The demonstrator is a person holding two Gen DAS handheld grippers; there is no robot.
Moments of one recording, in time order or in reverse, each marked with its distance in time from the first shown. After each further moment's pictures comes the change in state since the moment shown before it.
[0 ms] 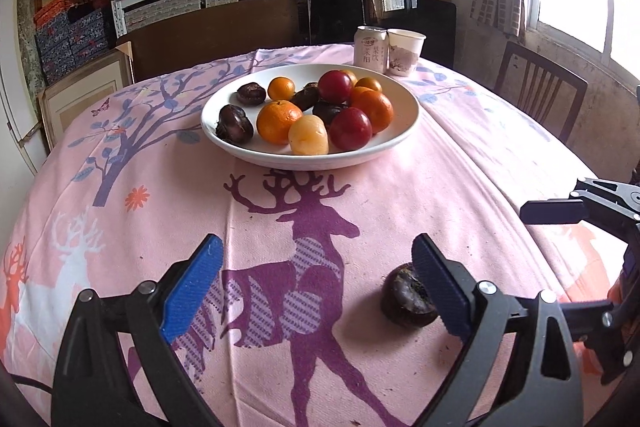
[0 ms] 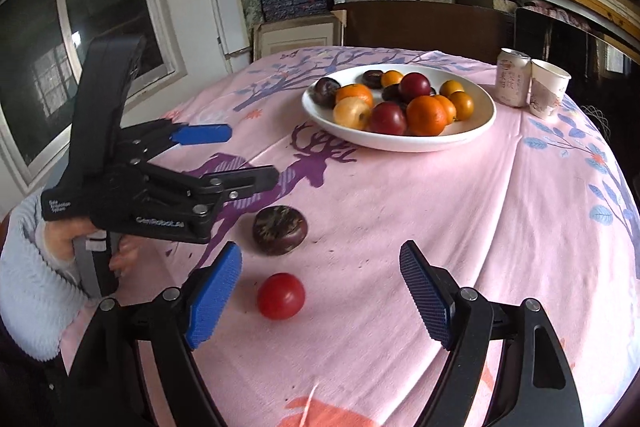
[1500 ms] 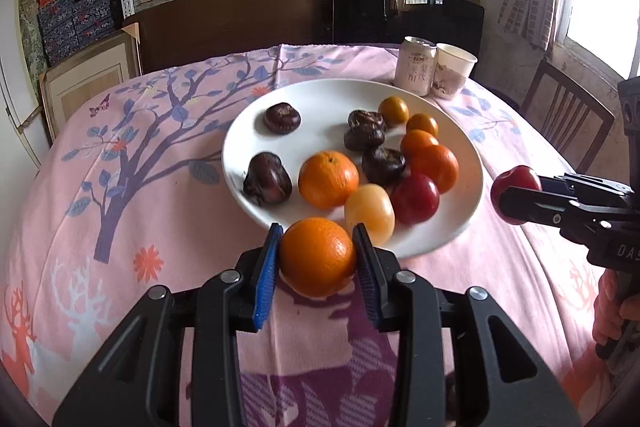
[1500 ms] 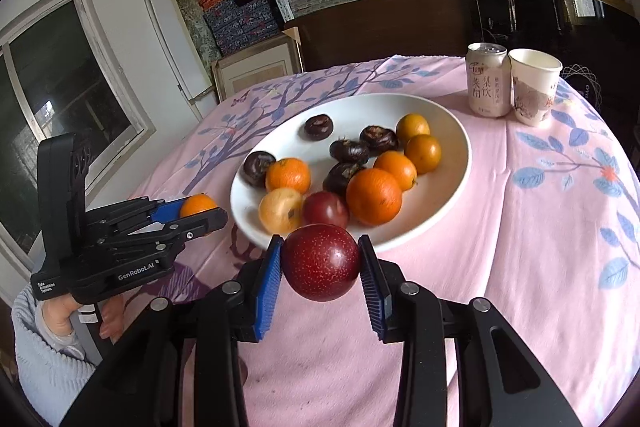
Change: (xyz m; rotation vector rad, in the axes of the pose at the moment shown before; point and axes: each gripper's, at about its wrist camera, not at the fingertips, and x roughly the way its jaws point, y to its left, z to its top) left arm 0.053 0.049 0.078 -0.079 0.062 0.028; right arm 0.053 -0.099 0.101 0.262 -0.058 -0.034
